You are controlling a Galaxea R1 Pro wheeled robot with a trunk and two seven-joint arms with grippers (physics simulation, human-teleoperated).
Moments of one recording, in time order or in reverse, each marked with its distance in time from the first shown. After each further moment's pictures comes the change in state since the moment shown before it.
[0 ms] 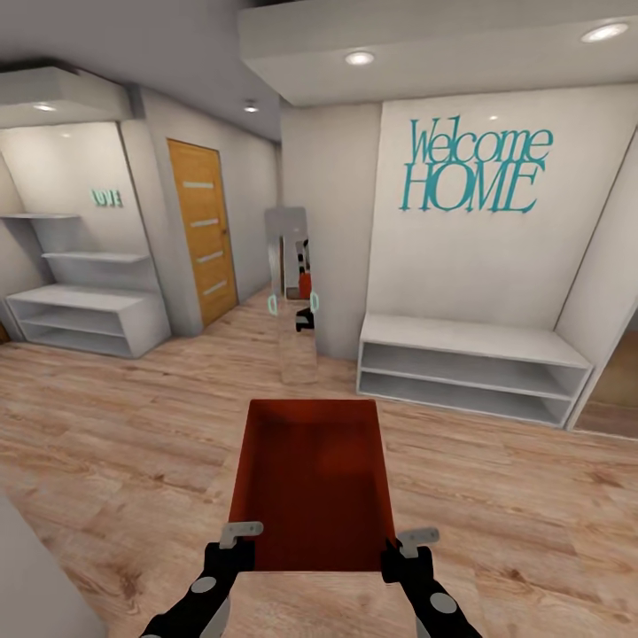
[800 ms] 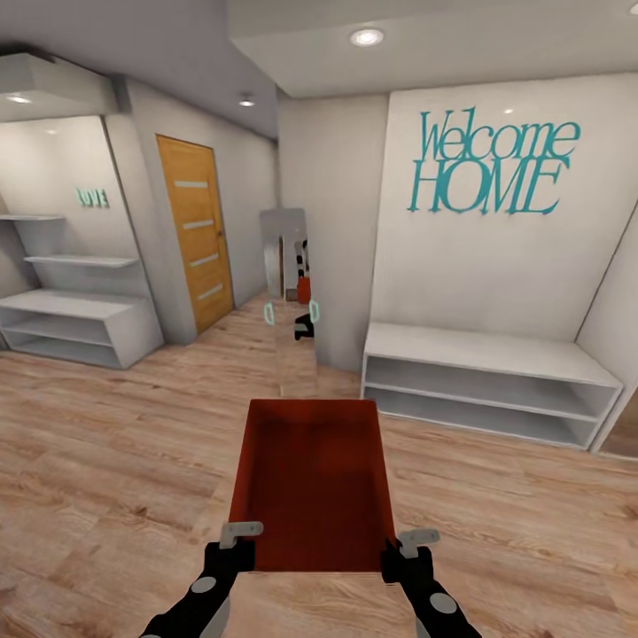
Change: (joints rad) left arm 0.000 0.000 -0.001 0.000 0.000 0.000 0.000; right arm 0.000 0.000 0.000 0.002 -0.001 -0.002 0.000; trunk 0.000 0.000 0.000
